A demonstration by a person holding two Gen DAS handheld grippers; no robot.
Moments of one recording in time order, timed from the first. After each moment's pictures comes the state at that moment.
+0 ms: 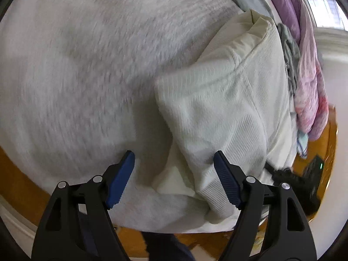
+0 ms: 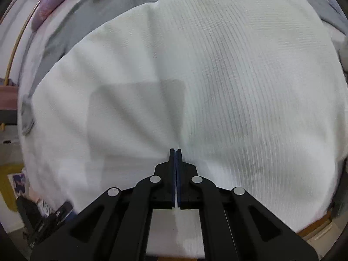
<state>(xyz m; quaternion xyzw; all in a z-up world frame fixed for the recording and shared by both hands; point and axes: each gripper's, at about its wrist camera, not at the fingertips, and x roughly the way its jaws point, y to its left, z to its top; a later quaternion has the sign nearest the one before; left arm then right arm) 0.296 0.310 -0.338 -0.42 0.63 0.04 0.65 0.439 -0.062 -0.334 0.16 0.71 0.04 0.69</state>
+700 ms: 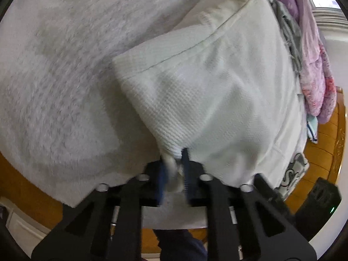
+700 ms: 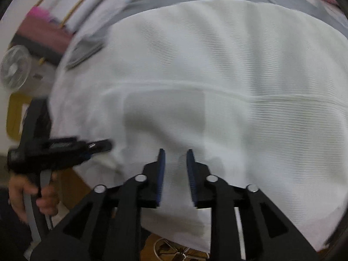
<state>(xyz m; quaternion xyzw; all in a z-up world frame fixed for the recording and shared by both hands) 0.331 0.259 -0.336 -0.37 0.66 0.02 0.65 0.370 -0.063 -0.308 0.09 0.63 0.26 0.73</state>
